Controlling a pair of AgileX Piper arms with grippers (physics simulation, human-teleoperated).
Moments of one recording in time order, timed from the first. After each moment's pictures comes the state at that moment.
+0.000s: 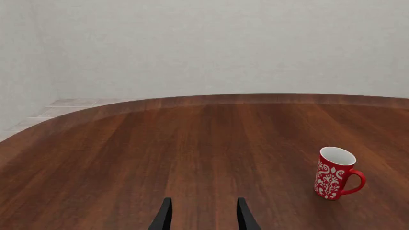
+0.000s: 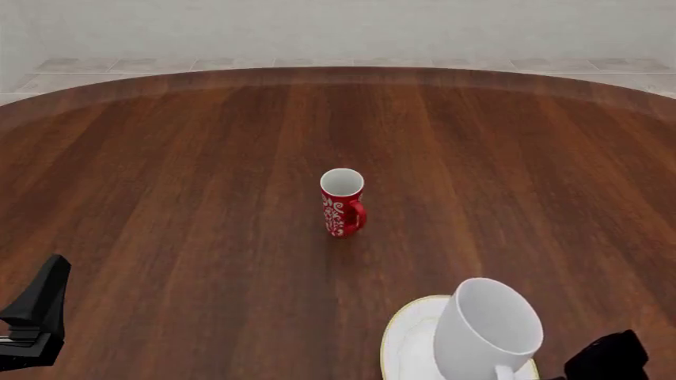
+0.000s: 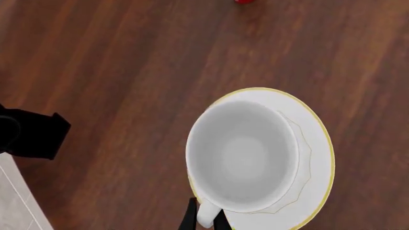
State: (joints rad) left arm 0.00 0.00 -0.01 0.00 0.00; right arm 0.92 0.46 -0.13 0.45 0.57
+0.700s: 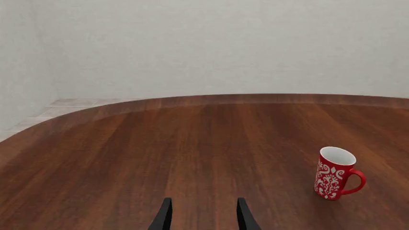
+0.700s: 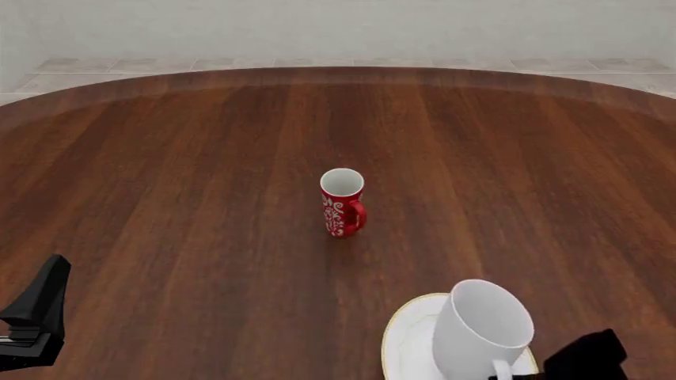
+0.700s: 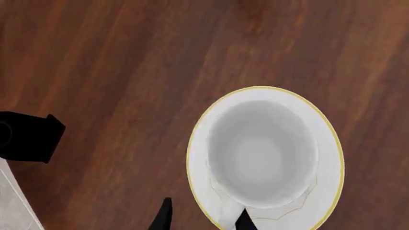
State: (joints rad) left arm 0.00 0.00 -0.01 0.00 0.01; right arm 0.92 0.57 -0.10 0.32 0.57
